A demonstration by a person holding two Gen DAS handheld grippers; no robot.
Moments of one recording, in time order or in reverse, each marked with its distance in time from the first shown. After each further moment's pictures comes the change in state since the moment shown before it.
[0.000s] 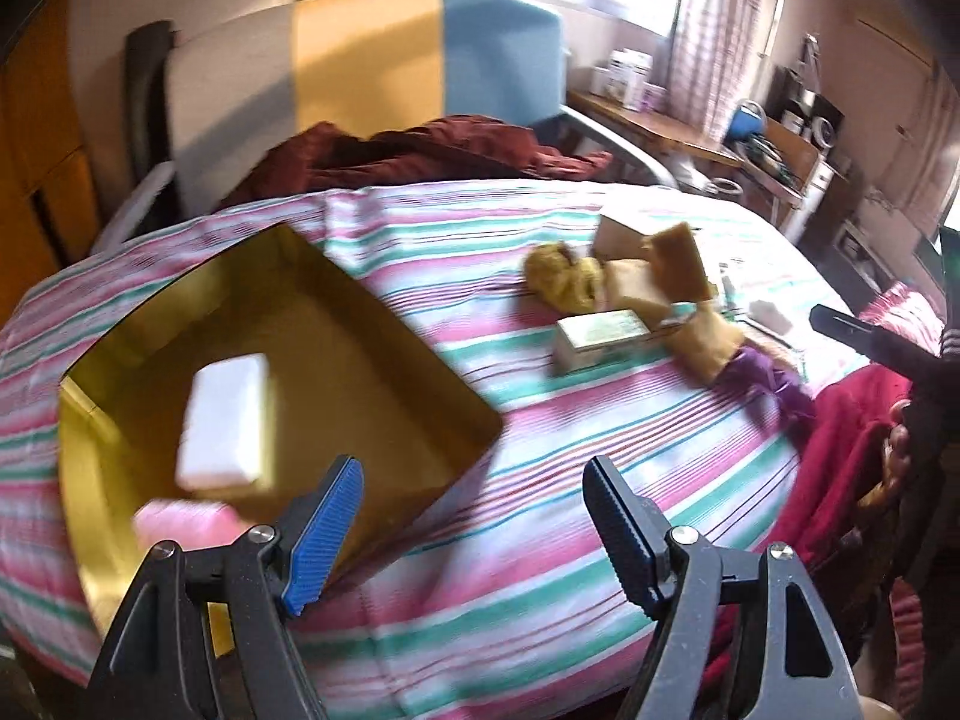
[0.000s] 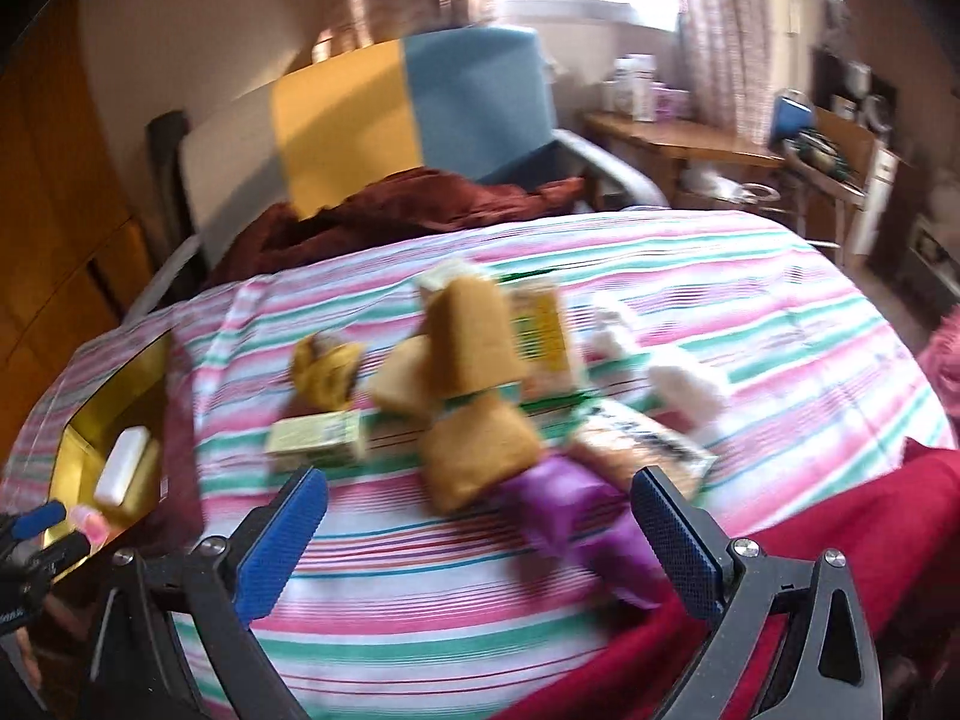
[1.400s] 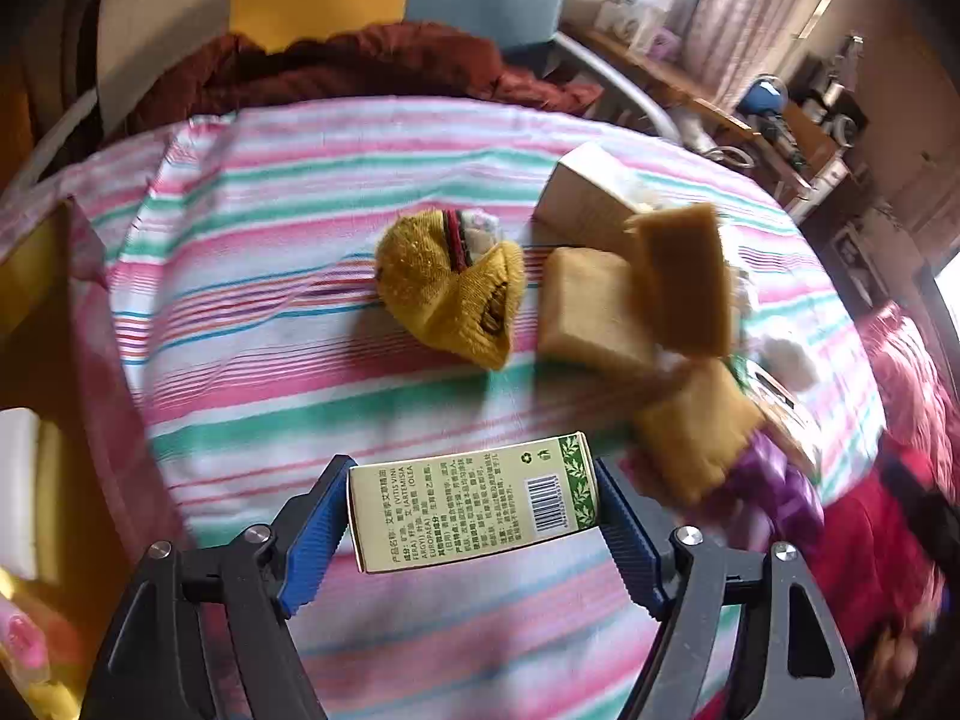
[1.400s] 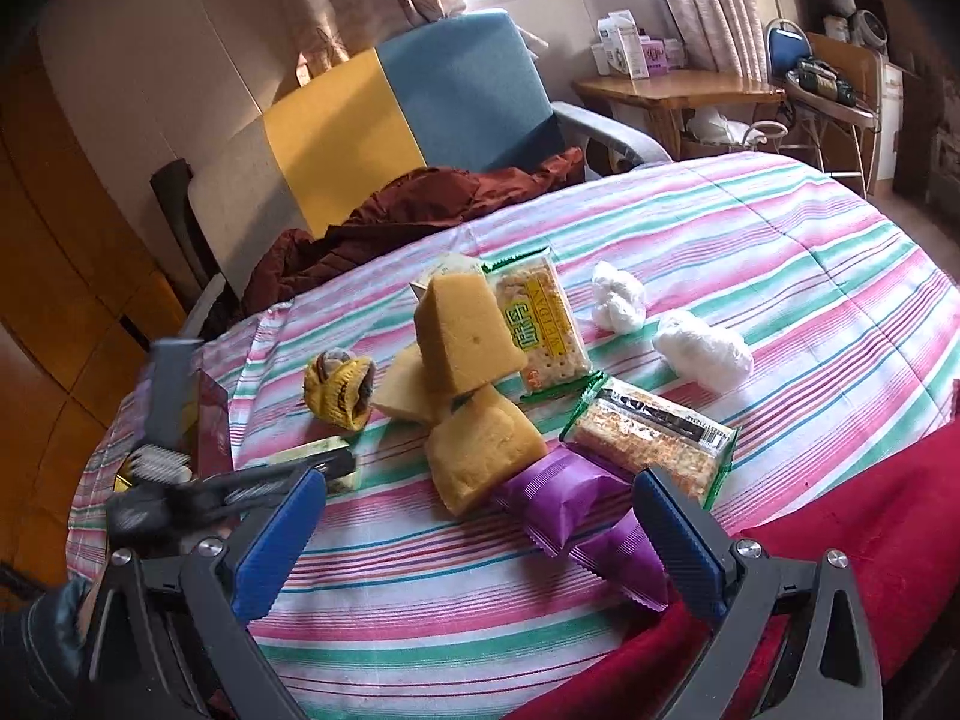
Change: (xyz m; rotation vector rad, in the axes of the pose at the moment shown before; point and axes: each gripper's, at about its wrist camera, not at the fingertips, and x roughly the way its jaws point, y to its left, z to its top) left arm 0.114 -0.050 0.045 -0.109 0.167 -0.089; right arm 0.017 -0.025 0.005 0.111 0.059 0.172
